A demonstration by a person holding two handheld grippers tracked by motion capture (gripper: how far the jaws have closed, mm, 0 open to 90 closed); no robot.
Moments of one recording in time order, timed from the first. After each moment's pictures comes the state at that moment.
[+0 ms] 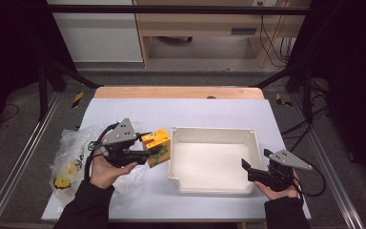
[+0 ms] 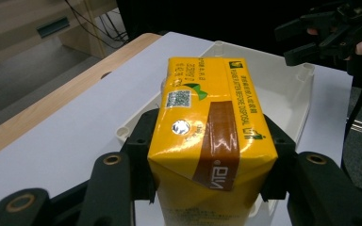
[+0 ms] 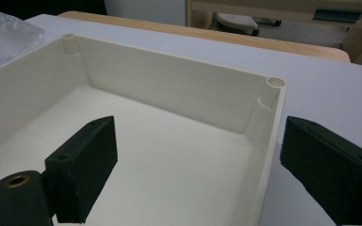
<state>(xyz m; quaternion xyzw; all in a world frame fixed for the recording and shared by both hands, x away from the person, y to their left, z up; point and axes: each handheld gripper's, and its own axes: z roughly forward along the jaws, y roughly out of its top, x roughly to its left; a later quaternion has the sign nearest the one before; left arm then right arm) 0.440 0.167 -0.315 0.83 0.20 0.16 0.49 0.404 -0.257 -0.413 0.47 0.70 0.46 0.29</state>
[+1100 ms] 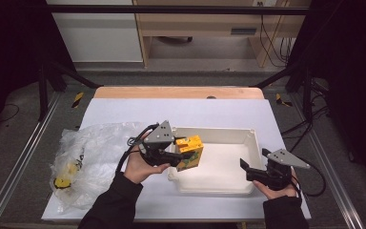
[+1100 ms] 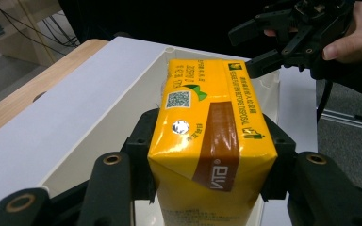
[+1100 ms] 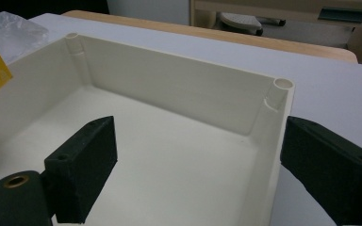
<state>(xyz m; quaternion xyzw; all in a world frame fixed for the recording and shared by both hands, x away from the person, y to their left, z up) 0.458 0.094 -0.337 0.85 0.14 0.11 0.49 0.408 -0.254 -0.414 0.47 0.70 0.46 0.28</state>
